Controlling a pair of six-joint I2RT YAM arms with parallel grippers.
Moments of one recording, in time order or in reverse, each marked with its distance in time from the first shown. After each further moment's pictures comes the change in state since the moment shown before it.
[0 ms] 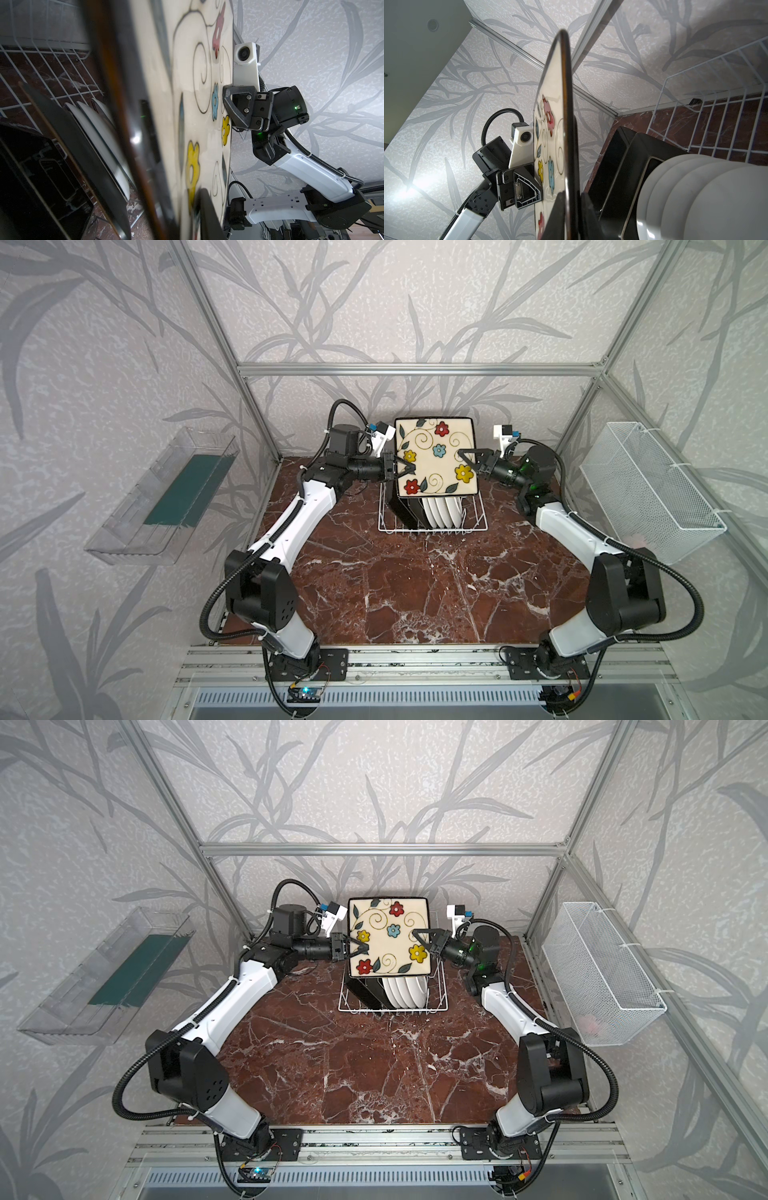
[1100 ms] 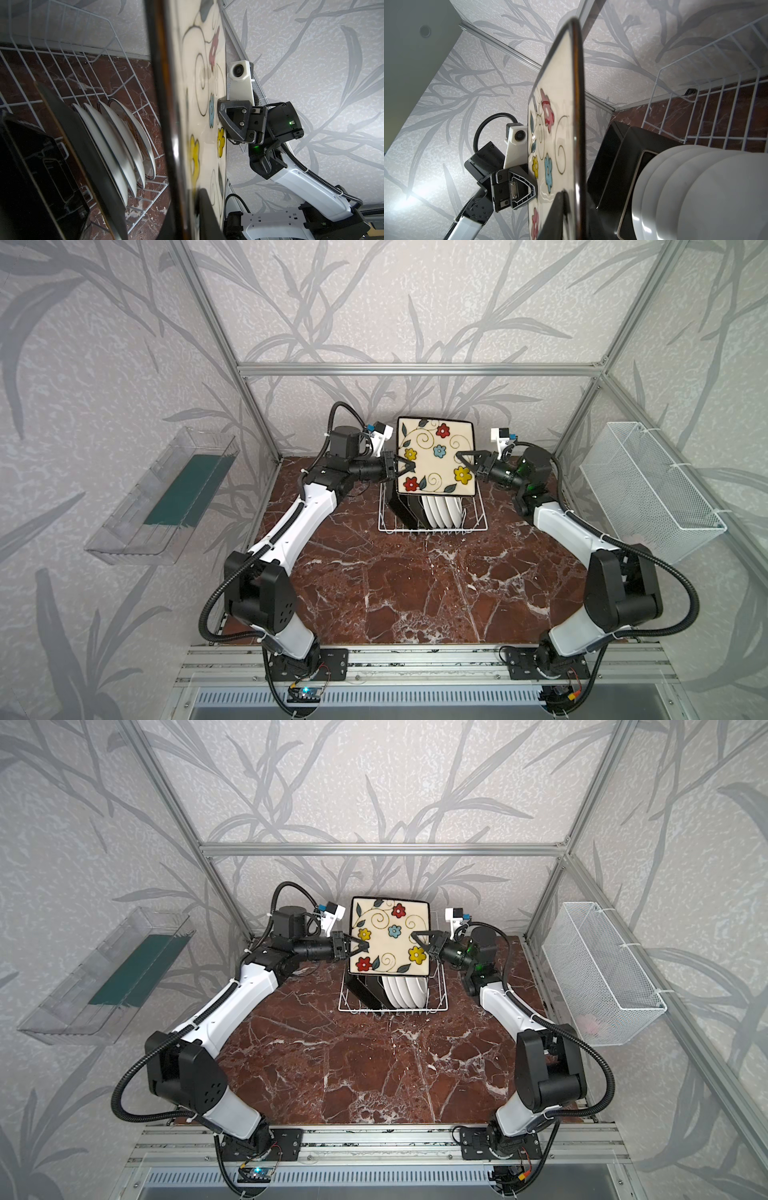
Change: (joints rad) left arm -0.006 -0.017 -0.045 0.085 -0.070 -0.114; right arm 0.002 0.022 -0.005 -0.005 0.001 0.015
